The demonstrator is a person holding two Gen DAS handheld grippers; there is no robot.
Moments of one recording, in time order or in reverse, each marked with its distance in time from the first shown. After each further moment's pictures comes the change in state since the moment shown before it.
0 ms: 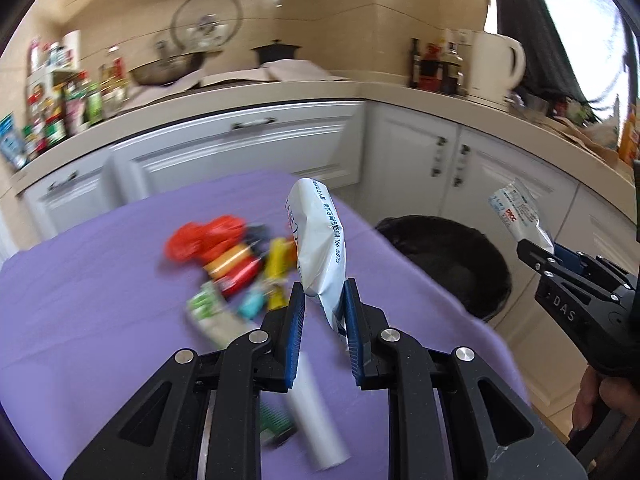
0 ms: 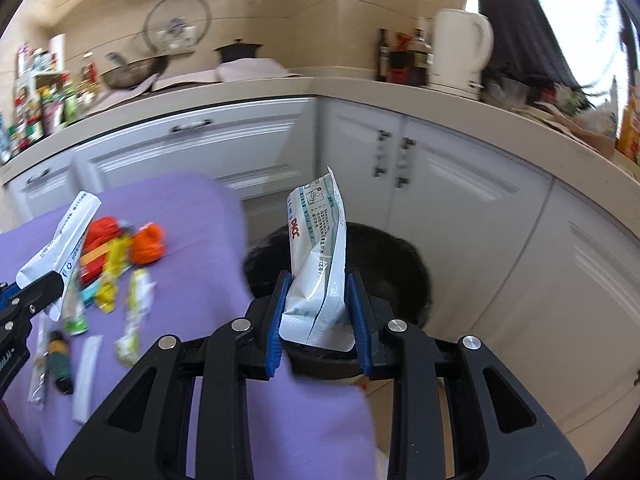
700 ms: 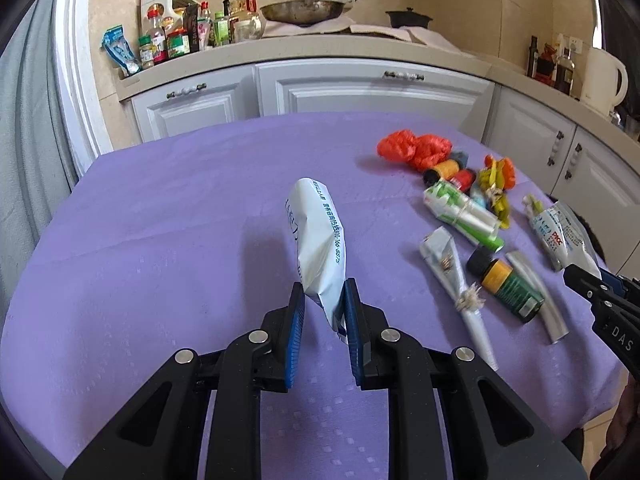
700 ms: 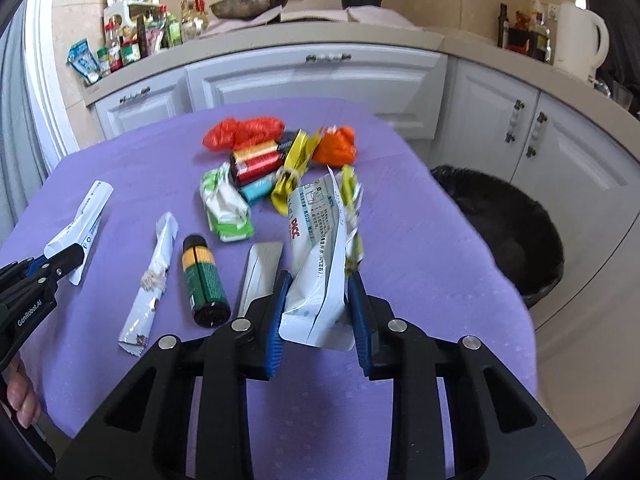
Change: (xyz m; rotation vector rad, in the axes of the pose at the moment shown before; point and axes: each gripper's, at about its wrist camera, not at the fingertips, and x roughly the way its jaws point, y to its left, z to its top) left arm -0.053 0.145 -0.091 -0.214 0.116 0.300; right arm -0.028 0.137 -0.059 -0.176 0.158 0.304
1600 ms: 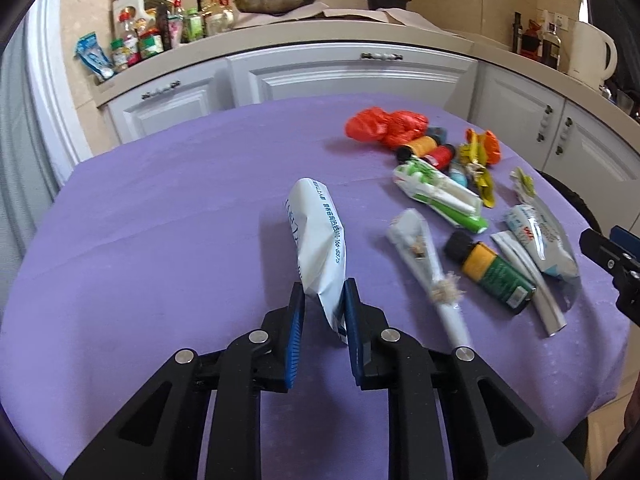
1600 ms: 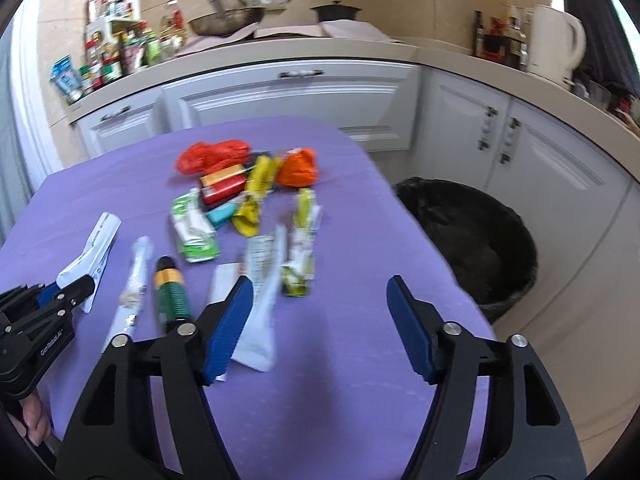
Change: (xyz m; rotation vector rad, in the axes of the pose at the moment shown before) left arm 0.015 -0.024 -0.002 0.061 0.050 -0.010; right arm -0.005 -0.012 0.006 0.018 -0.024 -0.043
